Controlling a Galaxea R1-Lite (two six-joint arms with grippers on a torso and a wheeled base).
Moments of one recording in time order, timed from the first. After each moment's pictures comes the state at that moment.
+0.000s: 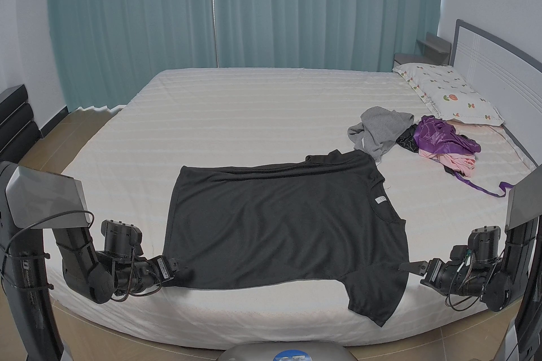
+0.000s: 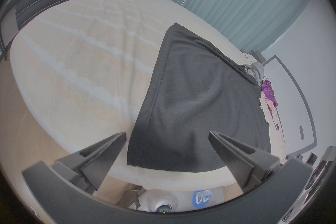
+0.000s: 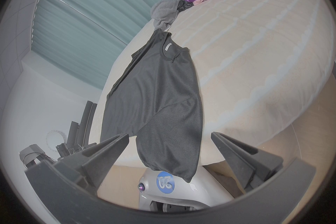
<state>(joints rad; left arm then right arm) -0.13 2.26 -0.41 -1.01 -0.12 -0.56 0.04 2.22 -0.06 -1.43 0.35 0.63</state>
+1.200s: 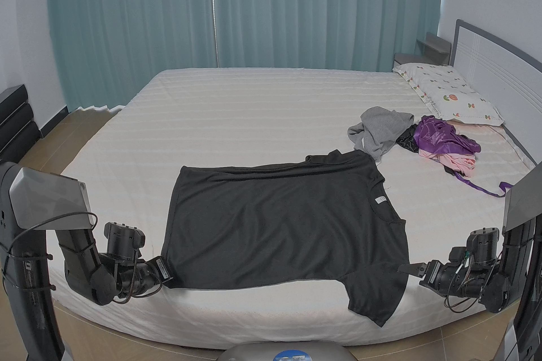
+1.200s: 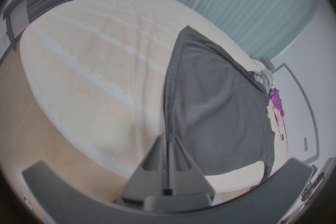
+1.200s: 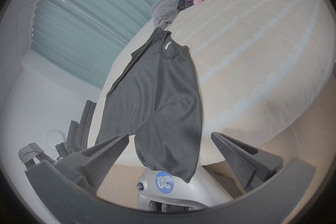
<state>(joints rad) -0.15 2.27 -0.41 -1.01 -0.03 -0.63 0.05 2.25 -0.05 -1.46 0.35 0.62</state>
